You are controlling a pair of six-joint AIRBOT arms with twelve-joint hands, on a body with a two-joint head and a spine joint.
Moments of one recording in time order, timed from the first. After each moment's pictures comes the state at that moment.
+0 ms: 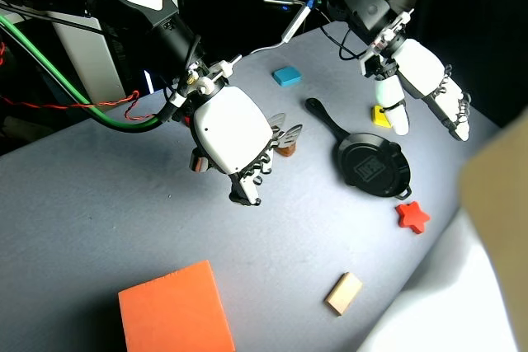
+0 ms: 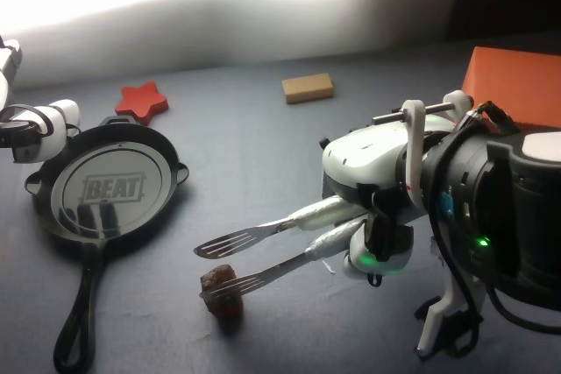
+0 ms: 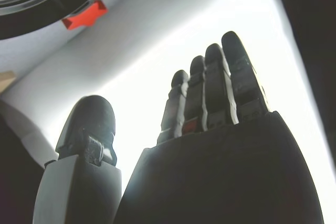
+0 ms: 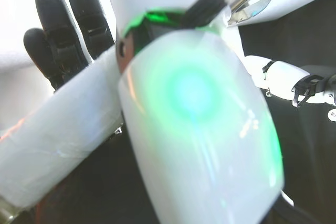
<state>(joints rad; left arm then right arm) 0.58 -0.92 0.91 -1.35 -1.11 1.78 -0.18 -1.28 0.79 -1.13 -0.87 0.39</state>
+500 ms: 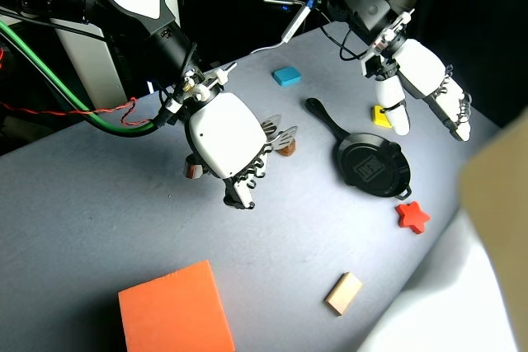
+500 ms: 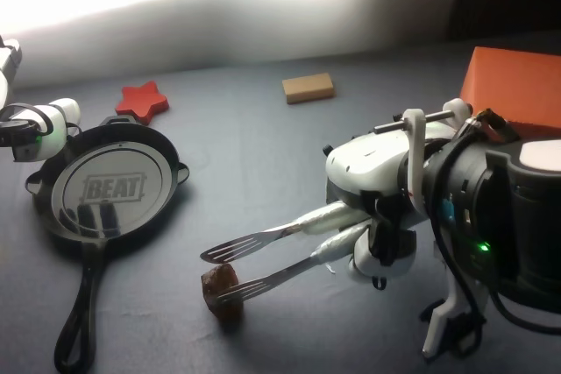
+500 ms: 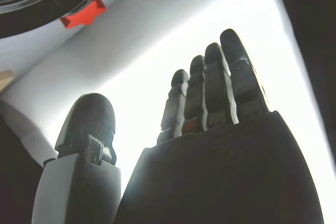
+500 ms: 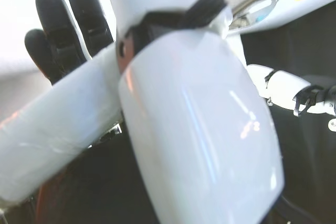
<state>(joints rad) 0.57 -0.92 0.91 -1.35 -1.11 1.78 -0.21 -1.28 0.81 -1.15 -0.85 0.39</state>
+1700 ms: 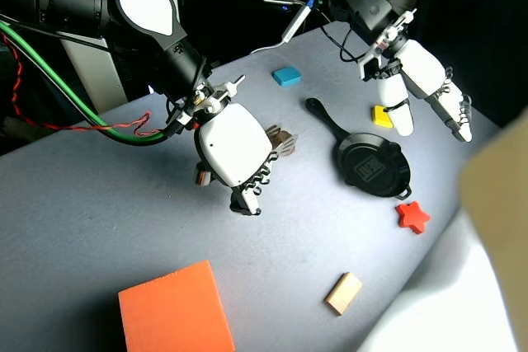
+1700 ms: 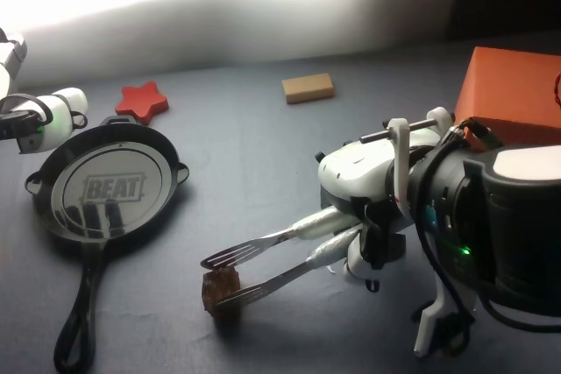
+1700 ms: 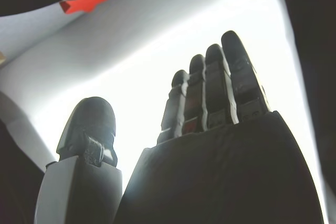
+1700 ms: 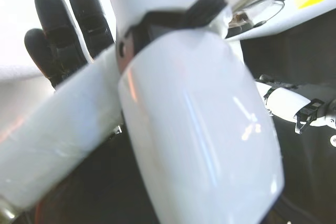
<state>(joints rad) 0.57 -0.92 0.91 -1.35 -1.09 1.70 -0.23 -1.33 0.85 -1.17 -0.84 0.39</state>
